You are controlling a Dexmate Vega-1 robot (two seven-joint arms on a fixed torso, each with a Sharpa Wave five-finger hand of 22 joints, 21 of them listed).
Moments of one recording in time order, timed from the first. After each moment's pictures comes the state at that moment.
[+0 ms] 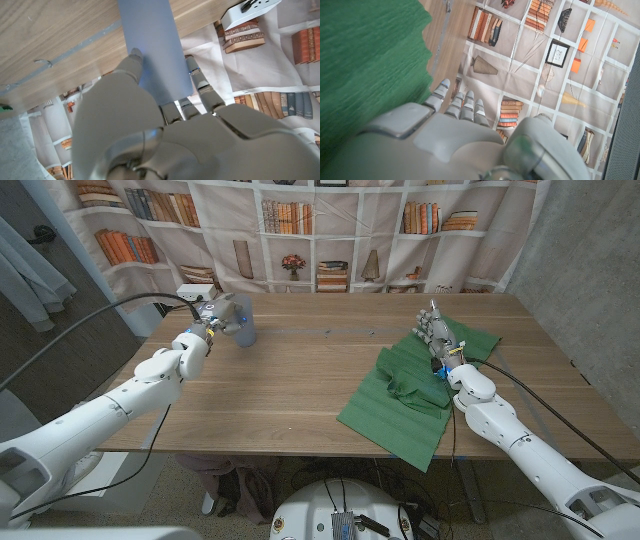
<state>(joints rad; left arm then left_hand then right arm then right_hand) 0.75 0.93 0.57 -1.61 0.54 0.24 0.30 1.17 0.09 0.40 -0.14 0.17 0.74 -0.13 0.76 0.28 0.85 -0.19 0.61 0.53 0.22 -0.08 0.22 0.12 0.43 -0.03 0.47 0.31 -0.88 -0.51 -0.35 -1.33 0.64 0.29 -0.05 0.33 0.09 -0.14 -0.01 0.20 0.04 0.04 0.20 0.19 0.10 0.05 0.22 0.18 0.03 0.00 0.19 0.18 0.12 0.10 0.19 0.18</state>
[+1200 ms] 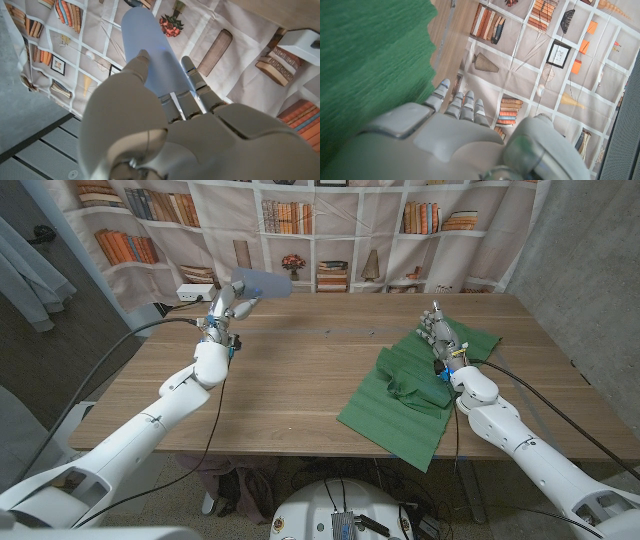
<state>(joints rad) 0.81 0.64 0.41 -1.47 0.06 -0.19 0.55 1.22 0.15 0.39 -0.13 0.18 0.73 -0.11 0.77 0.27 0.83 -0.19 0.61 0.53 0.84 -0.10 0.28 0.49 0.44 -0.04 0.56 0.35 -0.90 -0.53 -0.35 -1.36 0.61 0.29 -0.09 0.33 0.09 -0.14 -0.01 0.20 0.04 0.04 0.20 0.19 0.10 0.05 0.22 0.18 0.03 0.00 0.19 0.18 0.12 0.10 0.19 0.18</state>
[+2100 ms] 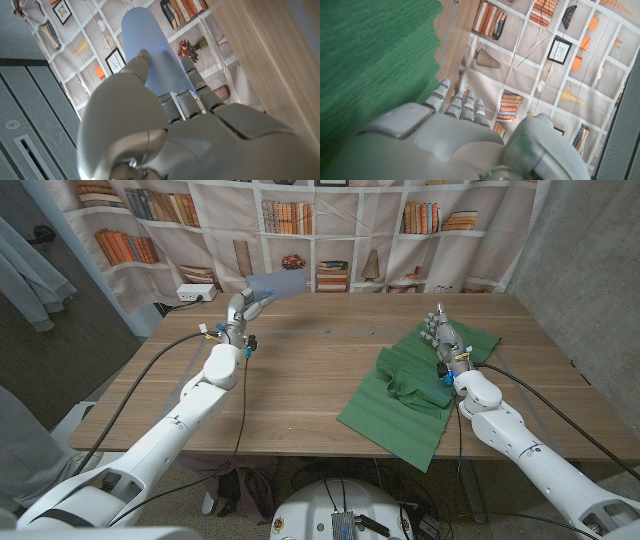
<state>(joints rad) 0.80 0.50 0.37 -1.39 -0.33 -0.30 0.32 1.22 0.15 0.39 -0.13 0.18 0.73 -0.09 0.78 0.26 0.85 -0.19 0.61 0.49 0.87 -0.11 0.25 0.48 0.42 -0.05 0.60 0.36 -0.95 -0.54 -0.33 -1.38 0.60 0.30 -0.11 0.34 0.10 -0.13 -0.01 0.20 0.04 0.05 0.20 0.19 0.11 0.06 0.22 0.18 0.04 0.00 0.19 0.18 0.12 0.09 0.19 0.18</state>
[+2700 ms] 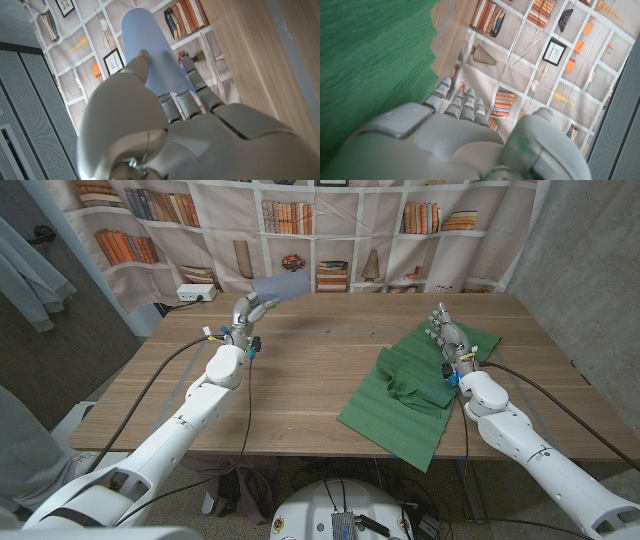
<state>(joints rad) 0.80 0.48 0.37 -1.37 -0.42 -0.30 0.26 1.22 0.15 0.39 -0.13 0.17 0.72 -0.08 0.78 0.26 0.85 -0.19 0.61 0.49 0.87 -0.11 0.23 0.48 0.41 -0.04 0.62 0.36 -0.98 -0.58 -0.32 -1.44 0.56 0.32 -0.14 0.39 0.08 -0.12 -0.06 0.20 0.04 0.04 0.20 0.19 0.15 0.04 0.23 0.19 0.06 -0.01 0.19 0.18 0.14 0.08 0.19 0.18</state>
